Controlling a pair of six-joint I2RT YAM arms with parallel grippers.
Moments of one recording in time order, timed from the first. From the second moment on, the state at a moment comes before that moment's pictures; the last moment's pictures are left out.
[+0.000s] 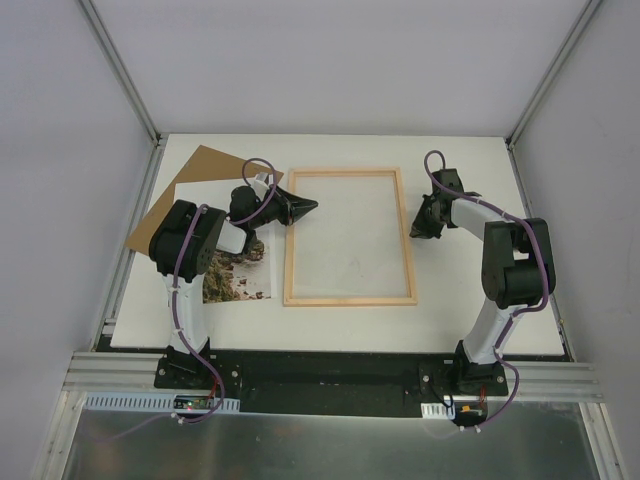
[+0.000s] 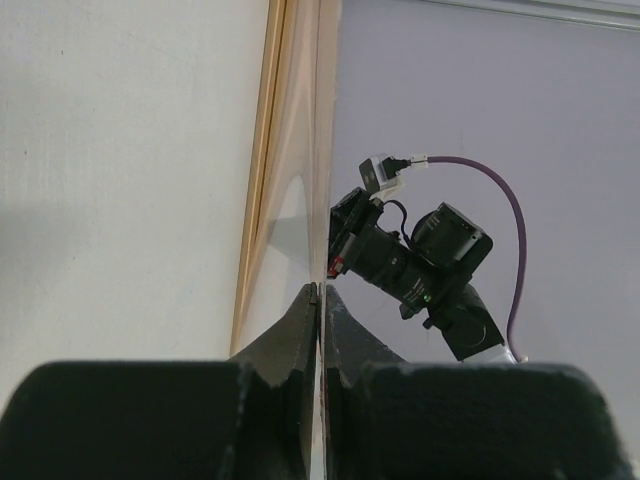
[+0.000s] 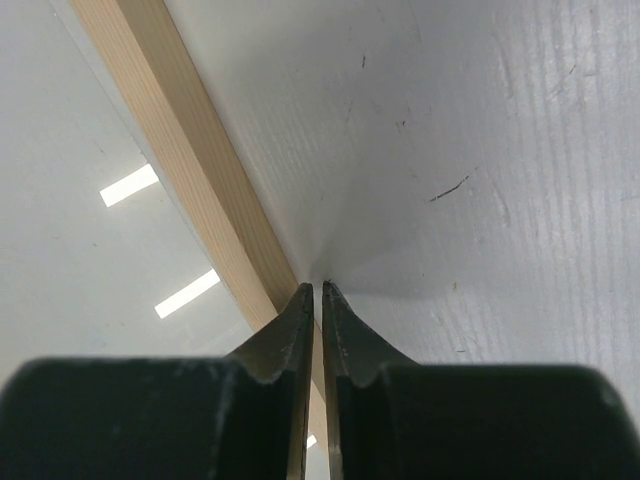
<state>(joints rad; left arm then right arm) -0.28 2.06 0.87 1.04 0.68 -1.58 0.14 1.83 1.14 -0.42 -0.08 0.55</state>
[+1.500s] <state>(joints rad) -0.29 2.03 0.87 1.04 0.70 -1.65 0.14 1.83 1.14 -0.43 -0.08 0.54</state>
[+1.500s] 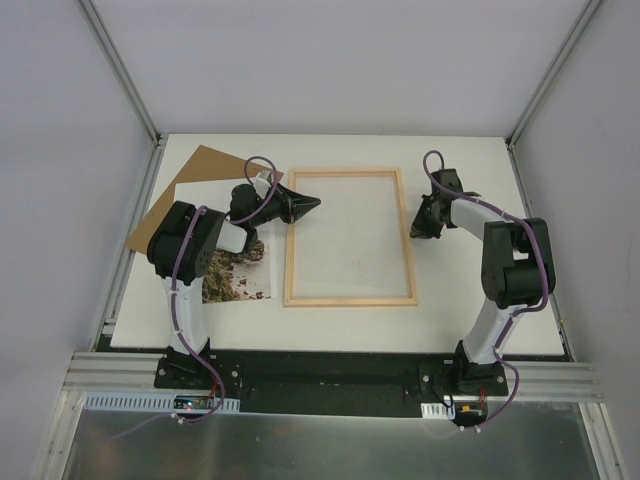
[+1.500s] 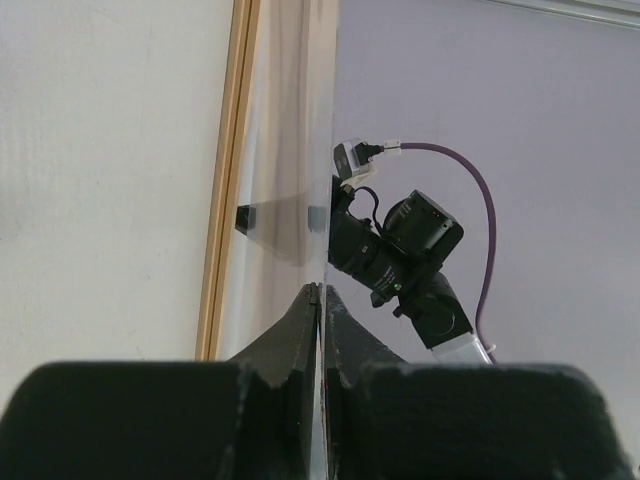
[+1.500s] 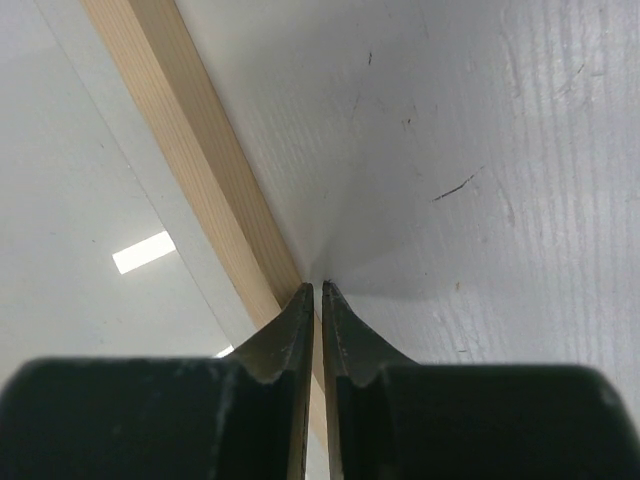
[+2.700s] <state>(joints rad) -0.29 2.04 0.91 1.04 0.73 -1.65 0.14 1.83 1.14 -0.43 -0.08 0.54</state>
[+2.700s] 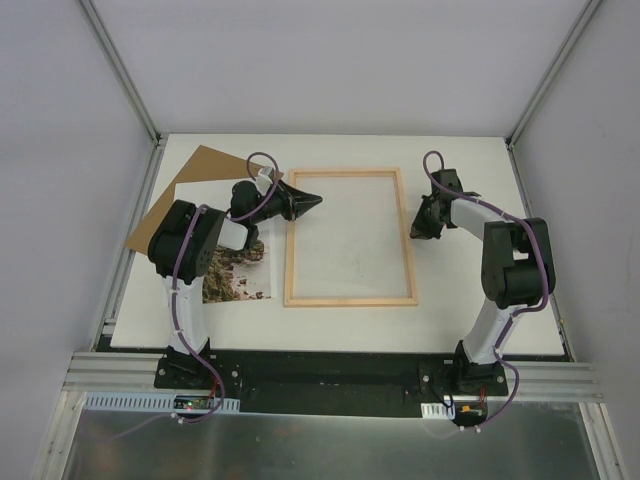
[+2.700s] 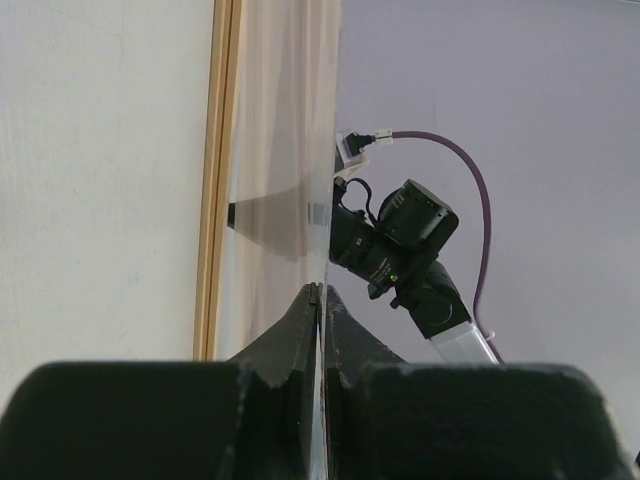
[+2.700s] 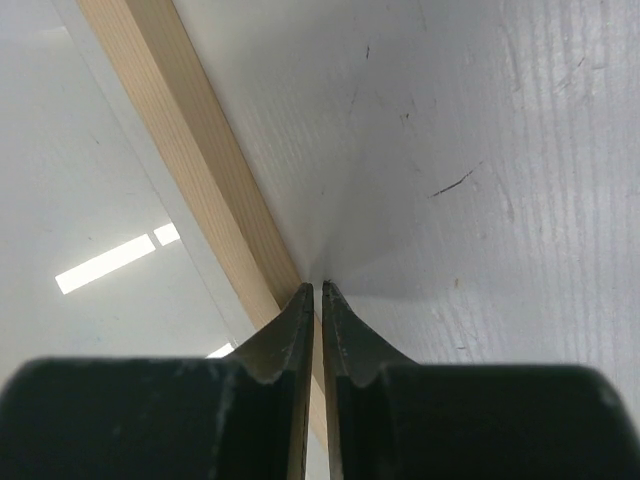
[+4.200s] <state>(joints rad) -0.27 2.08 0.91 1.08 0.76 -1.64 0.14 1.84 1.16 -0.45 -0.08 0.53</state>
